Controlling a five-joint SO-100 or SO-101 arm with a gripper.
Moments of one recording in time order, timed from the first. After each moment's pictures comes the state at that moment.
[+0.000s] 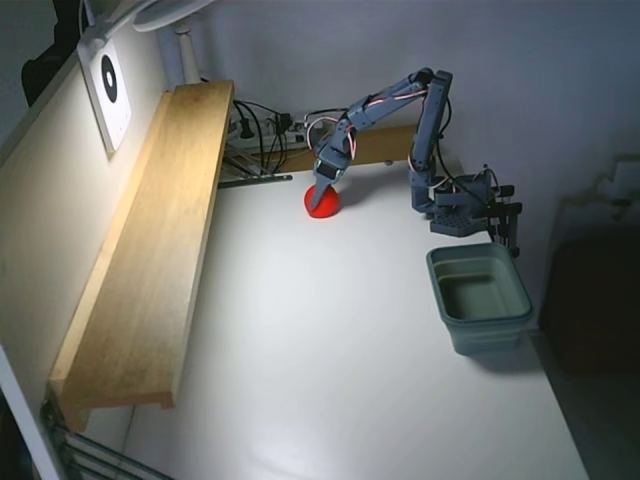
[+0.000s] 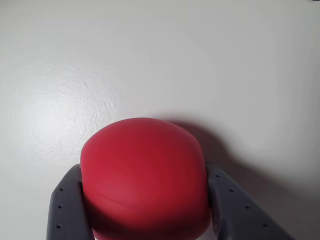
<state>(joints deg) 51.4 102.7 129.1 33.8 -90.1</state>
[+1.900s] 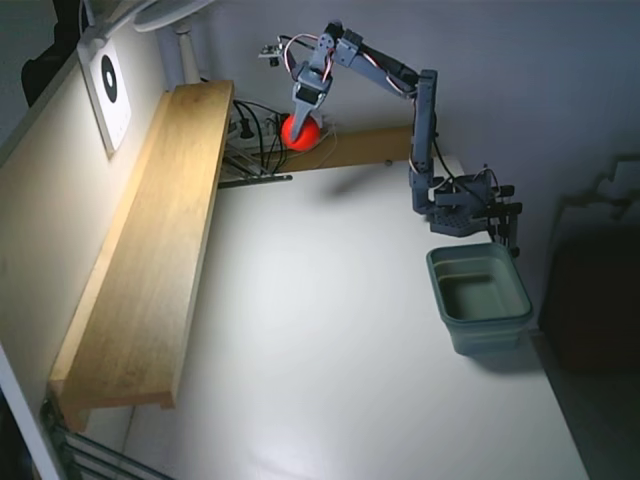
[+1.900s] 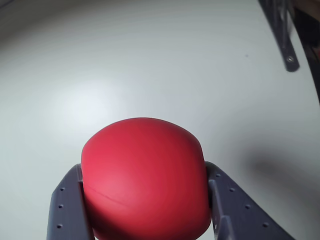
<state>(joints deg) 38.6 93.7 54.7 99.0 -90.2</state>
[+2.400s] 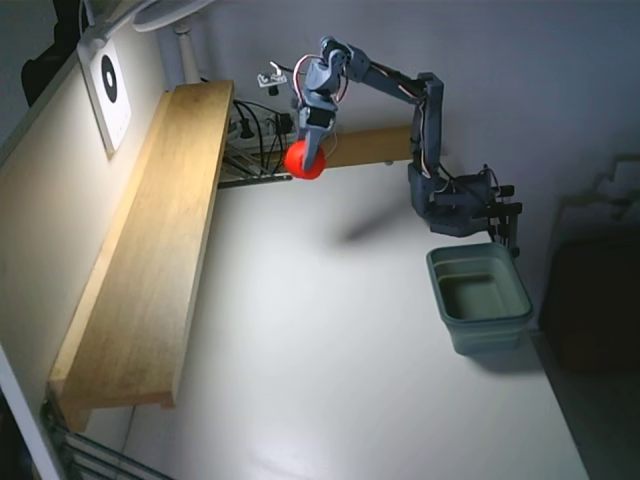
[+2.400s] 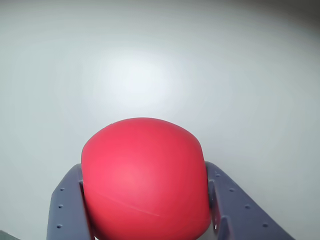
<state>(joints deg) 13.3 93.6 54.7 99.0 -90.3</state>
